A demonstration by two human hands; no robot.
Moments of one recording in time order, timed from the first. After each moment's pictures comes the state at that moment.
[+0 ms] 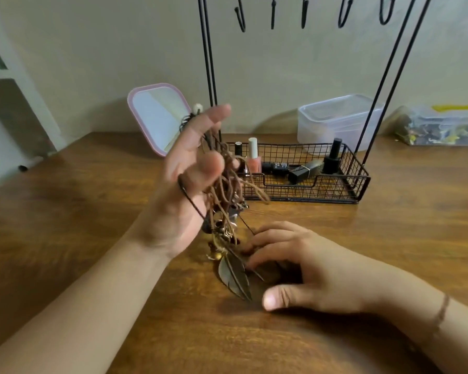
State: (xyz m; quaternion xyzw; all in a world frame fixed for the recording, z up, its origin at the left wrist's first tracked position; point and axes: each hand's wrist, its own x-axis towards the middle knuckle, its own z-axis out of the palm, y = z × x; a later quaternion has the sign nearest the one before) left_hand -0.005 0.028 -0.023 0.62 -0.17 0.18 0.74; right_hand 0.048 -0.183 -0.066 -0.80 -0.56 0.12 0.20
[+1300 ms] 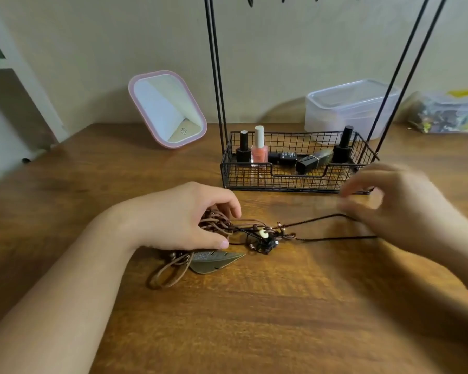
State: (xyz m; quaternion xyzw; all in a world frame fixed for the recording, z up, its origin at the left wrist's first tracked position) left_hand -0.008 0.068 -0.026 0.97 -0.12 -0.10 0.19; right_hand 0.084 -0.233 -0.051 -0.92 -0.29 -0.15 0.21
